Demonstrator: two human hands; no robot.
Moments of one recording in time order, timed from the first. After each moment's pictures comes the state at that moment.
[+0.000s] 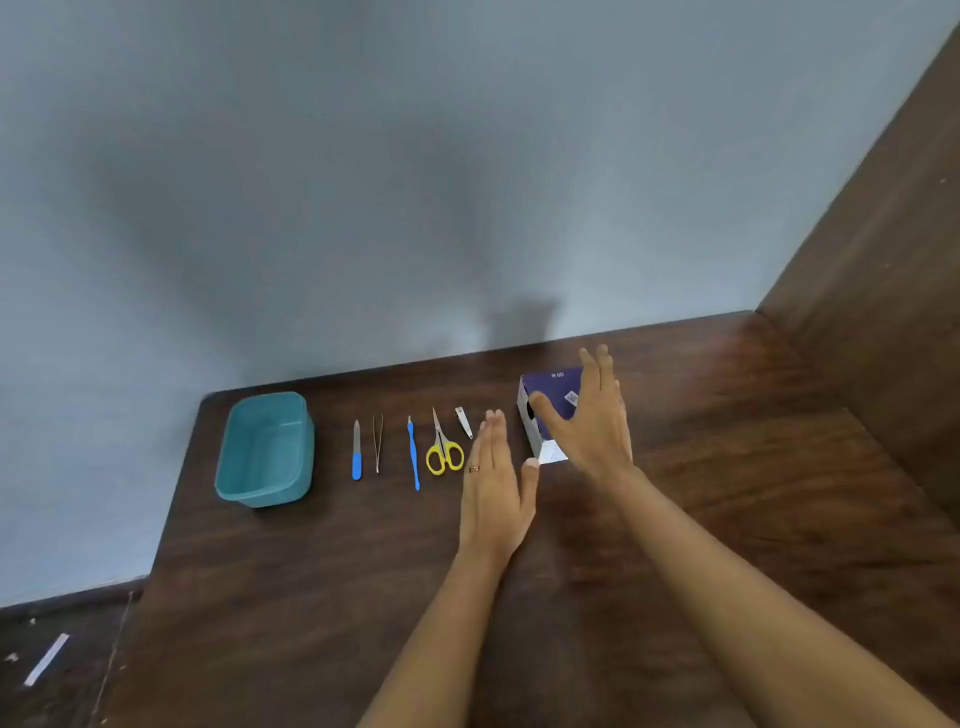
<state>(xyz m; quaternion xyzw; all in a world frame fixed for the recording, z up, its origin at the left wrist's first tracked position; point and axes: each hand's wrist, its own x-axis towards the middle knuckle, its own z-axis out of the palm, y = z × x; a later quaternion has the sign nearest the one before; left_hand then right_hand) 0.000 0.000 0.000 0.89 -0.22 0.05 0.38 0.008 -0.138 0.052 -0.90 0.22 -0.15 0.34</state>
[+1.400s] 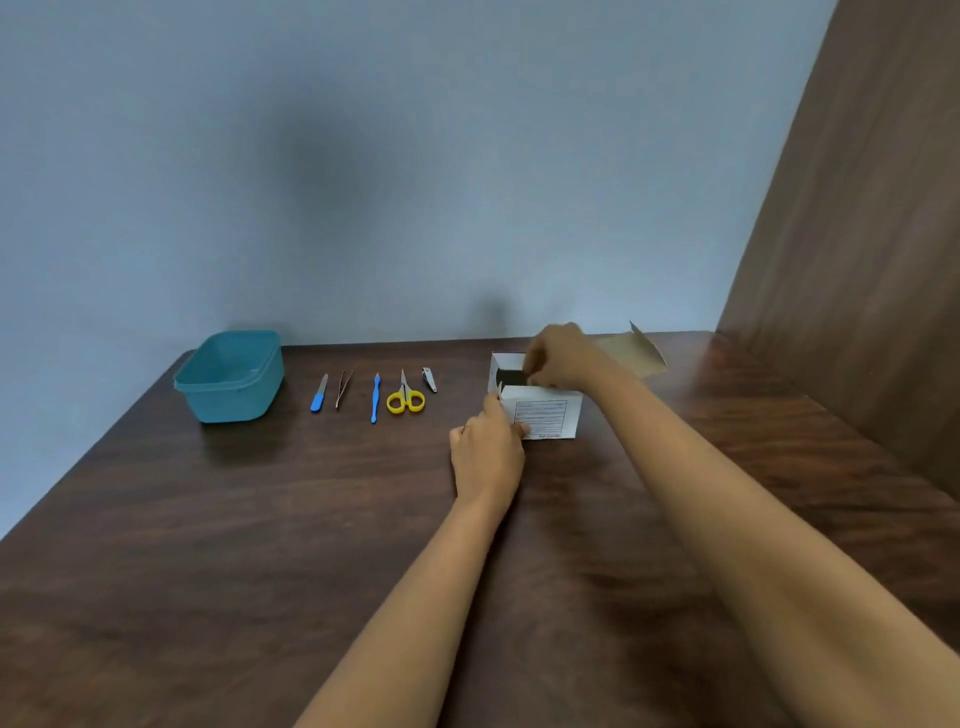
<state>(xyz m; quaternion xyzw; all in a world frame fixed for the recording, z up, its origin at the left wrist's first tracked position) -0.051 -0.040 -0.036 0.93 -0.16 0.12 0.31 -0.019 -0.171 0.049 -0.98 0.02 -0.07 0.17</state>
